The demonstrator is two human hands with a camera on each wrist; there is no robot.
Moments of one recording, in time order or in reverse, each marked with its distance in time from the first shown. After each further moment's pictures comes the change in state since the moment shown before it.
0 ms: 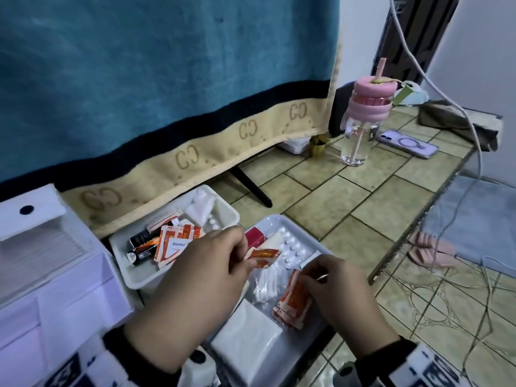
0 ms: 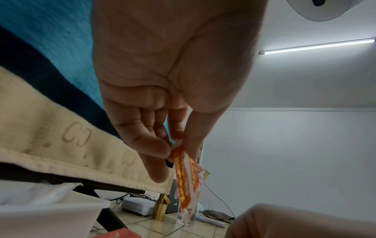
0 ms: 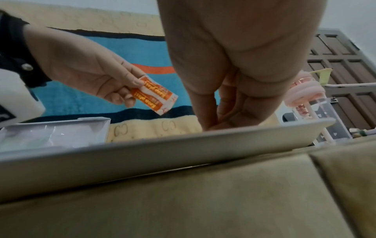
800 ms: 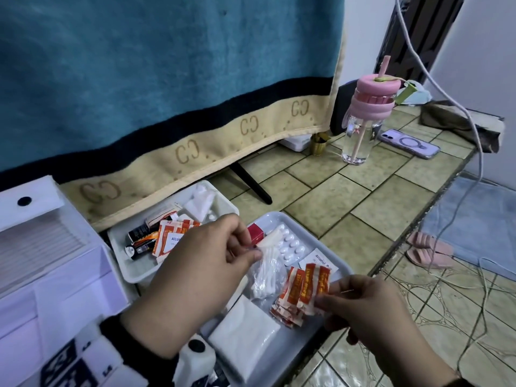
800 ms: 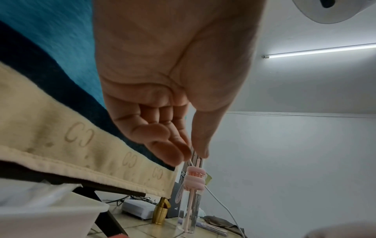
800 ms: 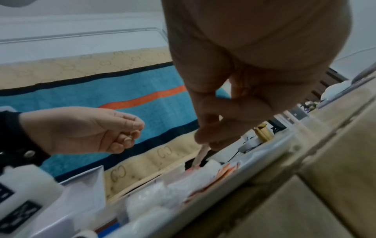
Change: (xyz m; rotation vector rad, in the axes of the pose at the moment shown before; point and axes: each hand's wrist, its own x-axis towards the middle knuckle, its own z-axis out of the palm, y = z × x) left_hand 0.007 -0.004 0.005 -0.157 0.033 -0.032; right_hand -0.026 0.012 -0.030 0.458 -0.122 0.395
